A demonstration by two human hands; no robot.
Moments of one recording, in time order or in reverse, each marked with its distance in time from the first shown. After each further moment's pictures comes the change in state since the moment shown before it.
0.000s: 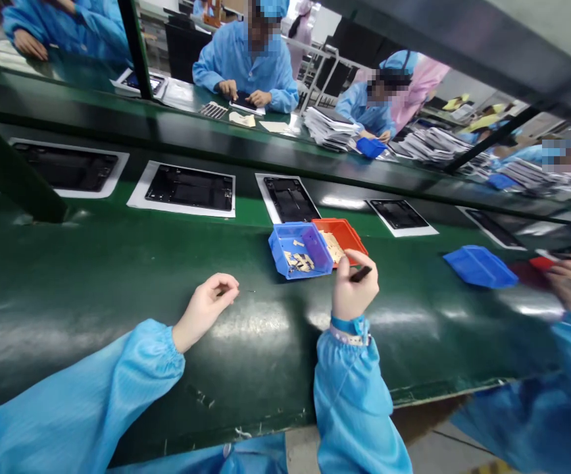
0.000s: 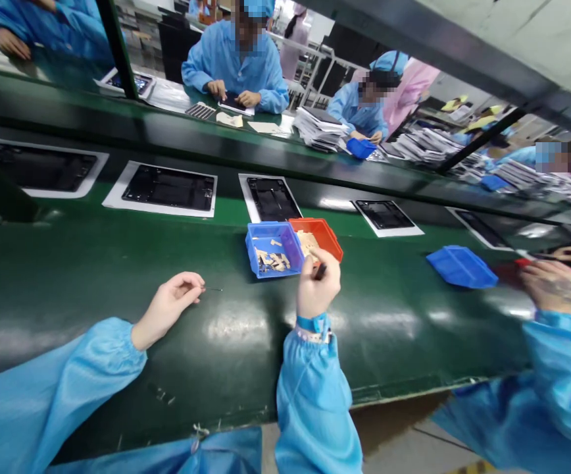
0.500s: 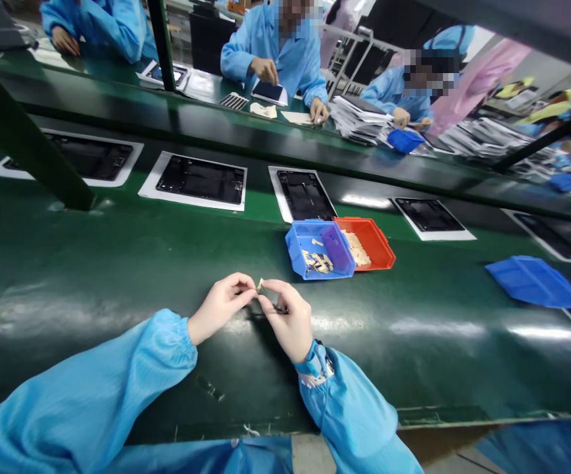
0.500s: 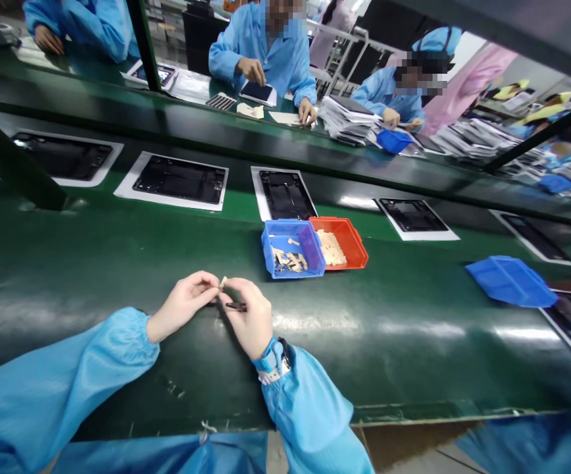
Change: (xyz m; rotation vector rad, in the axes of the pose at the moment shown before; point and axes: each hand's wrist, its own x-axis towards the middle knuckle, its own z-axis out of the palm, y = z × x) left_hand 0.000 0.004 0.002 -0.008 -0.116 -0.016; right_hand -0.088 -0.072 0.015 0.344 -0.749 -0.154
